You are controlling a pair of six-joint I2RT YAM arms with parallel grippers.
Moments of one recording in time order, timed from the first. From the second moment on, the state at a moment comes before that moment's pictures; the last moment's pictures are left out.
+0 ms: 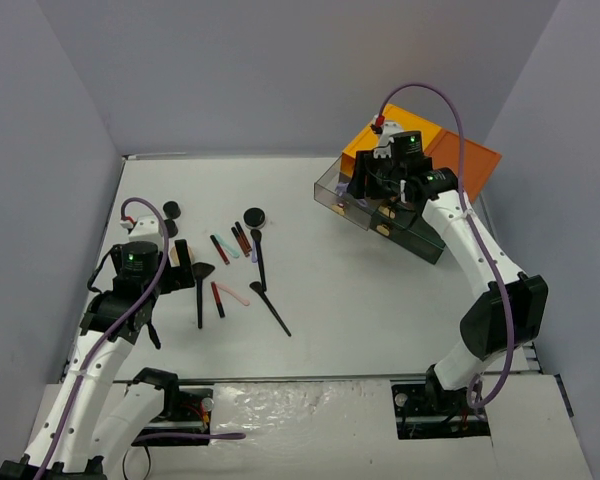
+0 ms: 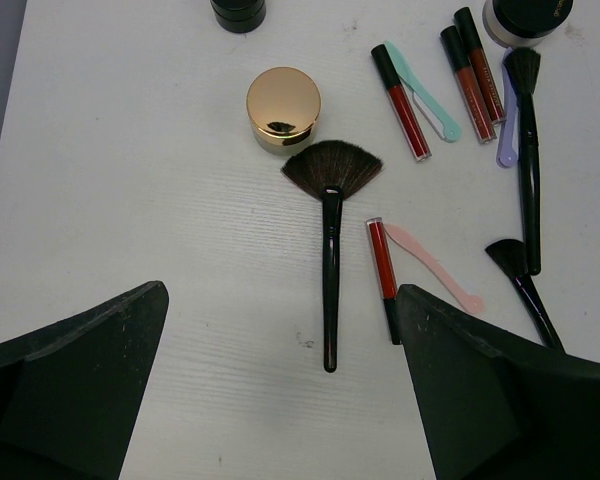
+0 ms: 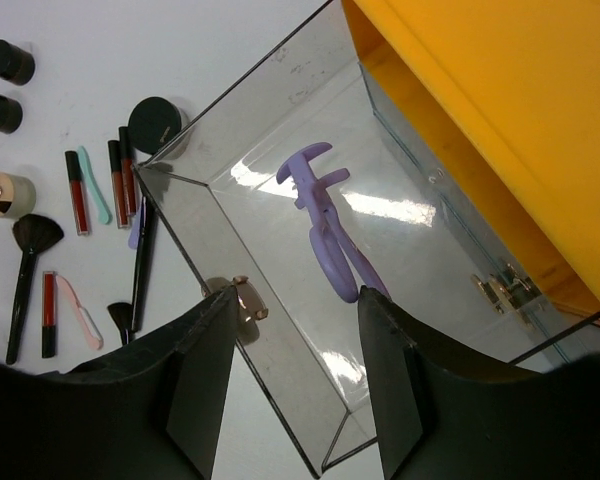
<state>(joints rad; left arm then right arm) -0.20 0.75 0.82 -0.72 -0.27 -0.23 0.30 1.60 1.54 -0.57 -0.19 0.21</state>
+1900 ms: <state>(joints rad) -0.20 0.75 0.82 -0.72 -0.26 -0.22 0.14 1.70 1.53 -0.46 -0.55 0.42</state>
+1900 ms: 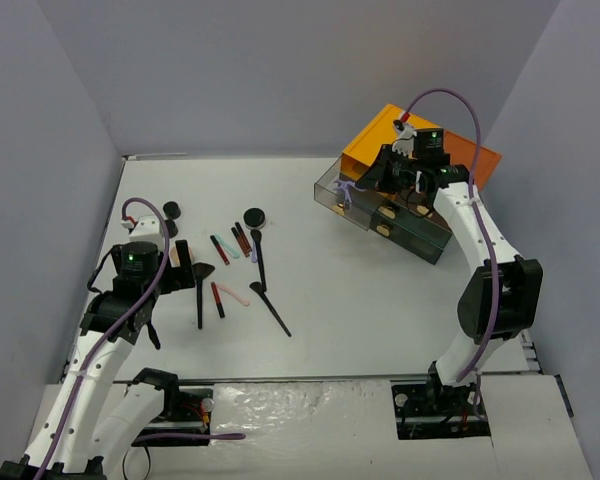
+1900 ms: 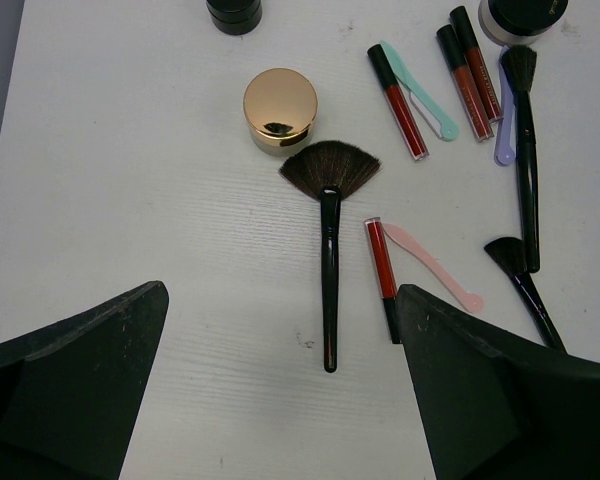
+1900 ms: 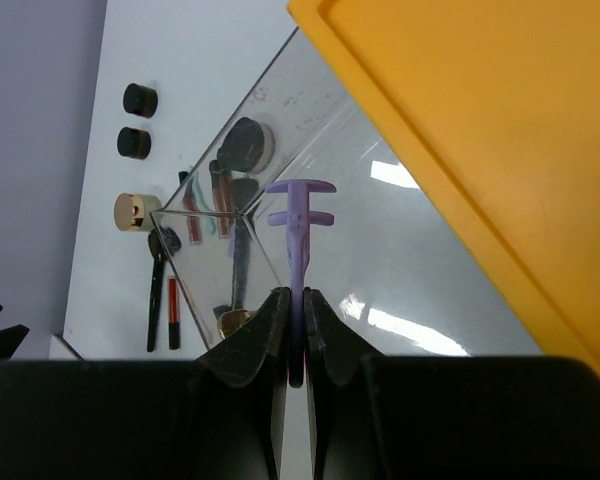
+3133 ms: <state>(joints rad) -0.19 0.75 0.82 -0.72 -0.25 -0.22 0.80 1.61 1.67 -0.53 0.07 0.14</state>
